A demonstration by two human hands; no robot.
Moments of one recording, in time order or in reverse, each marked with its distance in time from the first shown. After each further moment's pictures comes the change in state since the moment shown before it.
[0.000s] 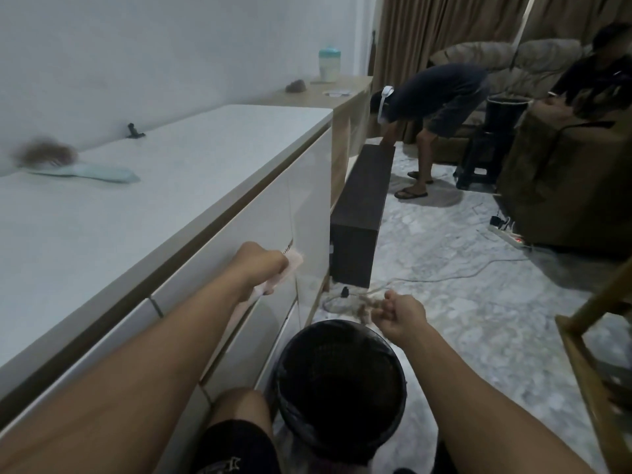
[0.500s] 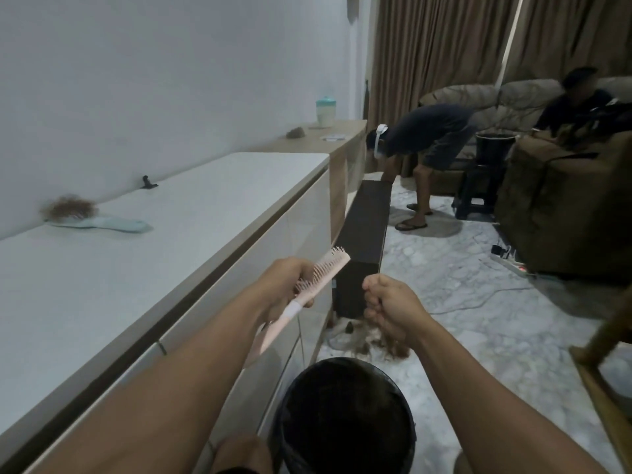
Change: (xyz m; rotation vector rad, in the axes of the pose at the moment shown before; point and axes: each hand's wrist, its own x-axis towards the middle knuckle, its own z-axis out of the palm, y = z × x) left_hand -0.020 0.051 0.014 -0.277 -0.258 0.009; right_hand -0.063 -0.048 0.058 -0.558 -0.382 -0.357
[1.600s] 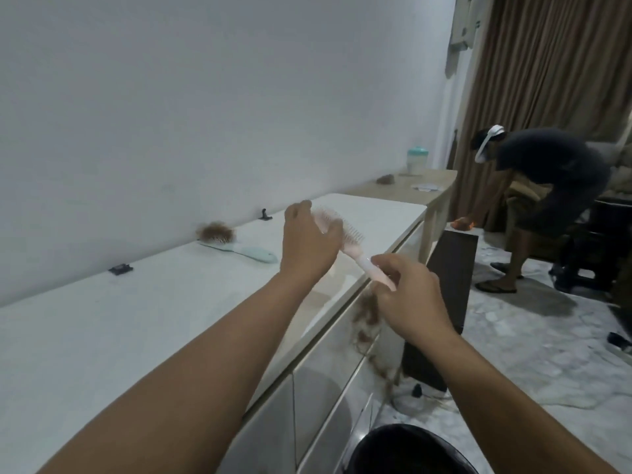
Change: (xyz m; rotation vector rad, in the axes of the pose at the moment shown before) left_hand -0.035 0.079 -0.134 0.409 0.708 0.615; right_hand -0.044 -0.089 0.181 -0.870 0.049 -0.636
